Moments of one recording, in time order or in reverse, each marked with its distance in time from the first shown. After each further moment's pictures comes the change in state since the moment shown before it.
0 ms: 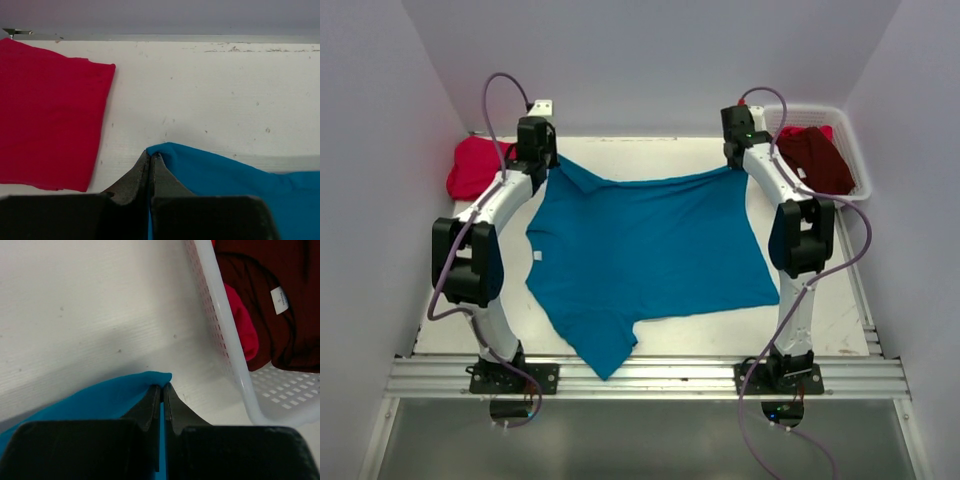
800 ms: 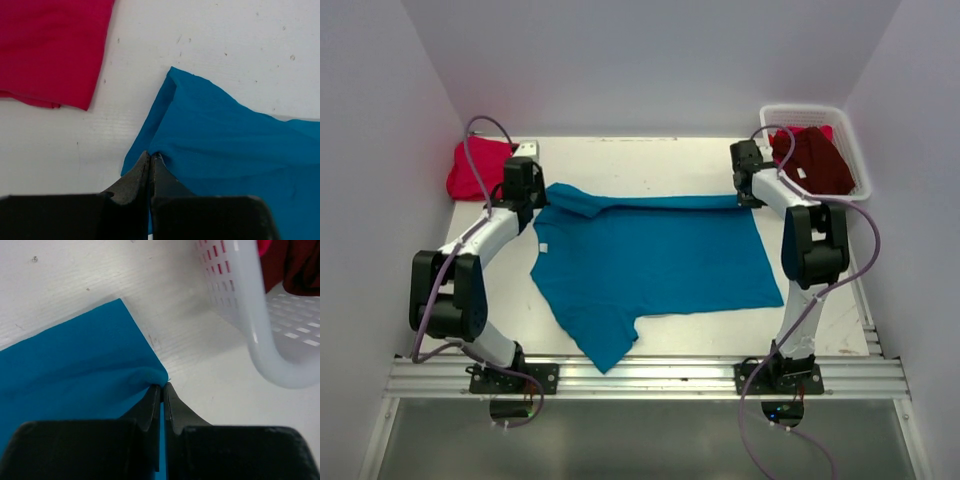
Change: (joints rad) left arm 0.055 -0.213 -0.385 0.049 0.063 -0.070; right arm -0.058 -0.103 -0.401 0.073 -0.042 0.039
